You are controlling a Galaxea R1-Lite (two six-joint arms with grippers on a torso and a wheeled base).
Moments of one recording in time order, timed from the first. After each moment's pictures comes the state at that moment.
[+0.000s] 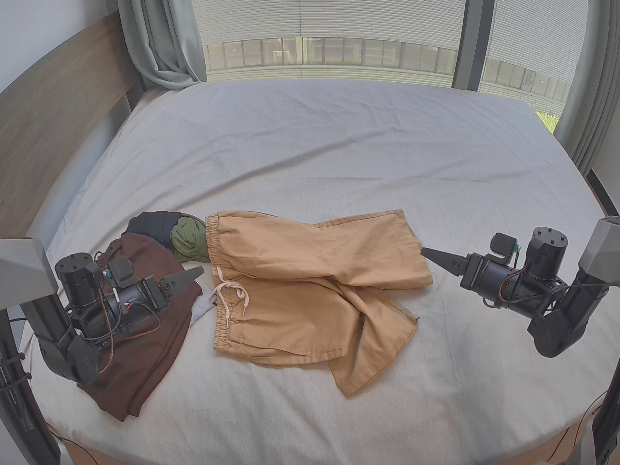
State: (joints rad) left arm -0.01 2.10 -0.40 -1.50 -0.62 -0.56; right arm 0.19 2.08 -0.54 -1.38 0.52 0.56
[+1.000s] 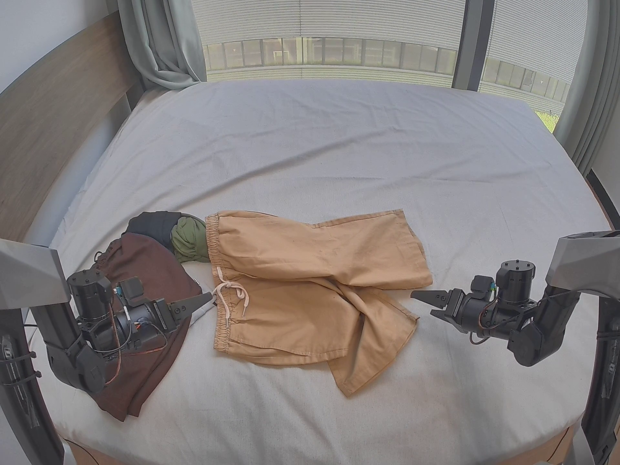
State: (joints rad) left arm -0.02 2.18 -0.37 -1.51 -0.62 -0.46; right arm 0.16 2.32 -0.60 -1.28 0.52 0.70
